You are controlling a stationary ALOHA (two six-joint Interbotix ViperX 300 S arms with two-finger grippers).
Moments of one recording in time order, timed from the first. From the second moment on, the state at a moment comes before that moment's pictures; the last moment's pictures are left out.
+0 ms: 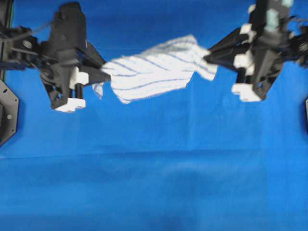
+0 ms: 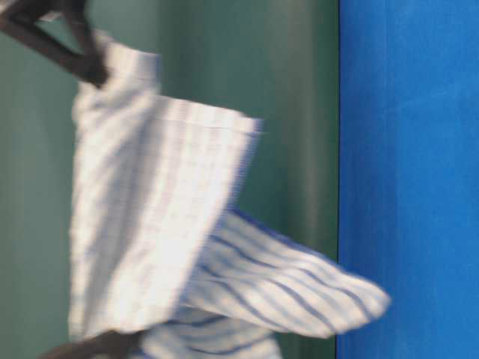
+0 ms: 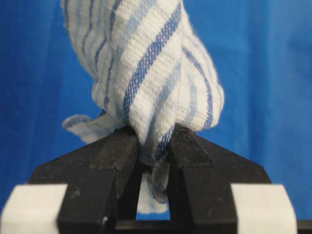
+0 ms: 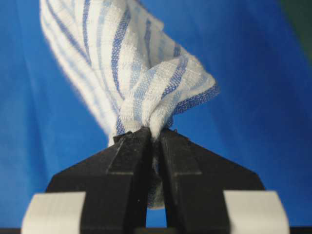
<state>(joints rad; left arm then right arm) 0.11 -0.49 0.55 -0.03 0.52 0.04 -0.08 -0.49 0.49 -0.27 0.55 0.36</state>
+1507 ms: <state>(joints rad) 0.15 -0.51 0.22 -0.01 0.67 0.08 -0.08 -0.52 0.19 -0.28 0.74 0.15</state>
